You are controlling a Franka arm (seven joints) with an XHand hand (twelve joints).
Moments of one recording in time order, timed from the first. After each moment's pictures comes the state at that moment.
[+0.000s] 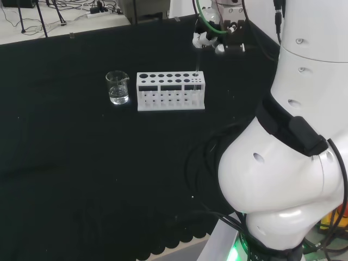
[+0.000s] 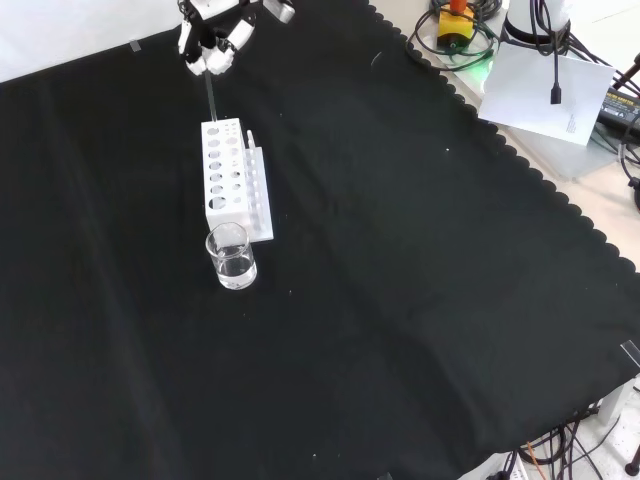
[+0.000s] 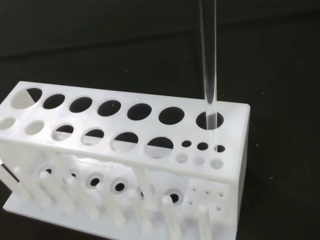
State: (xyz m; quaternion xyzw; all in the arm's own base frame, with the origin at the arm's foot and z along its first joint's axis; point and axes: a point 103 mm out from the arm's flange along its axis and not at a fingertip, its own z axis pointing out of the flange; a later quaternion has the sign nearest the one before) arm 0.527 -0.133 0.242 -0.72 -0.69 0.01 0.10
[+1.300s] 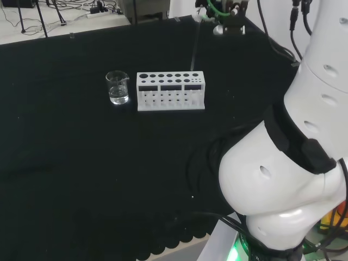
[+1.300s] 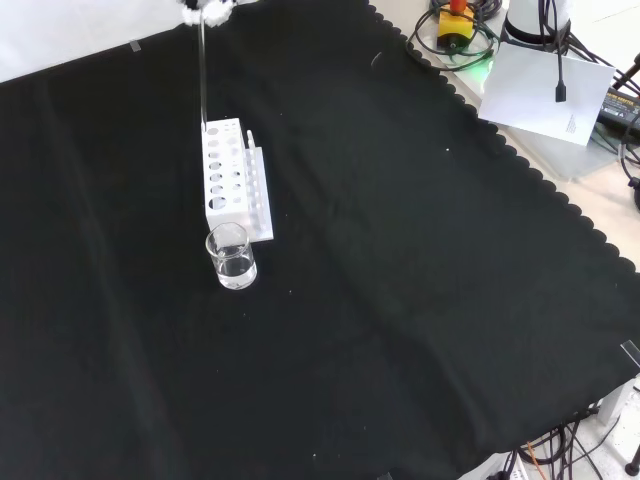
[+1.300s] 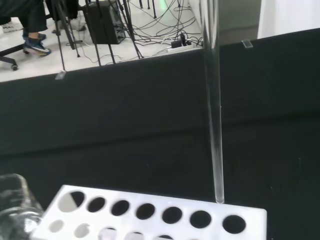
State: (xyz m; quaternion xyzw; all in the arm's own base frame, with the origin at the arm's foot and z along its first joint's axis) arm 0.510 -0.117 0.330 -0.73 -0.68 -0.07 0.03
